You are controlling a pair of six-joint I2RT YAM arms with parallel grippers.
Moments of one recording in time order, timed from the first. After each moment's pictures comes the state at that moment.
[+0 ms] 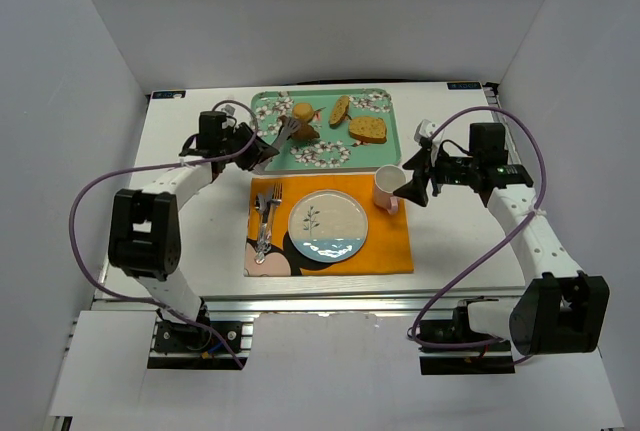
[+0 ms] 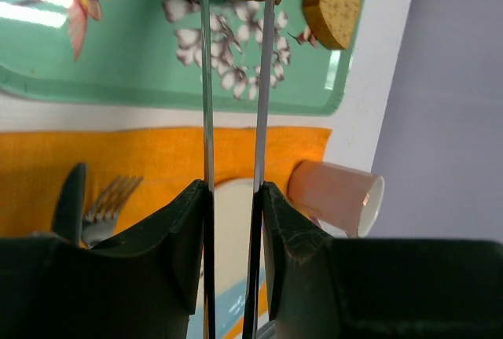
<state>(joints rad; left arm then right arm) -0.14 1.72 1.13 -0.06 0.45 -0.84 0.09 1.24 1.02 -0.53 -1.00 -0.68</state>
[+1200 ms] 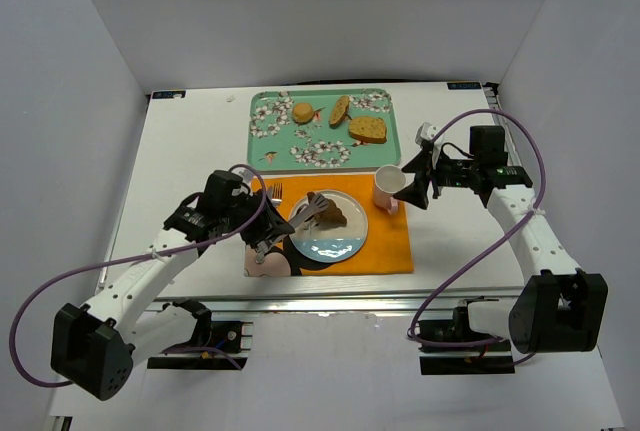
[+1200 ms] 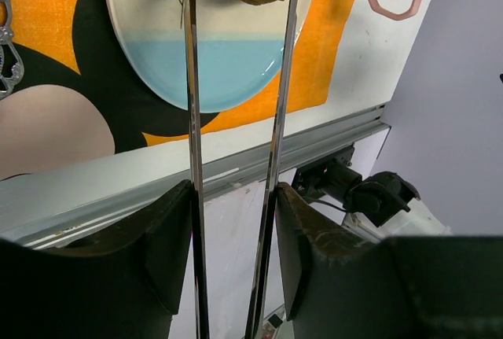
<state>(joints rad) -0.46 1.03 0.74 -0.54 0.40 -0.93 0.08 1.24 1.00 -0.53 -1.04 -0.70</state>
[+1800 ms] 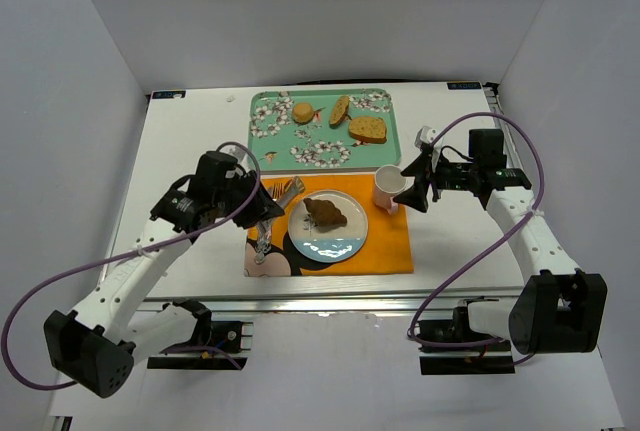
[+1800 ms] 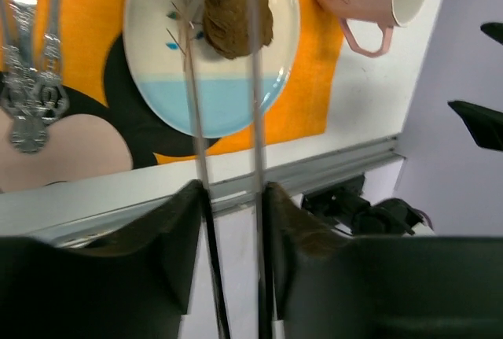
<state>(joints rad) -0.46 1.03 0.94 -0.69 0.26 -0.86 0.08 1.24 0.97 -0.53 -1.05 -0.70</state>
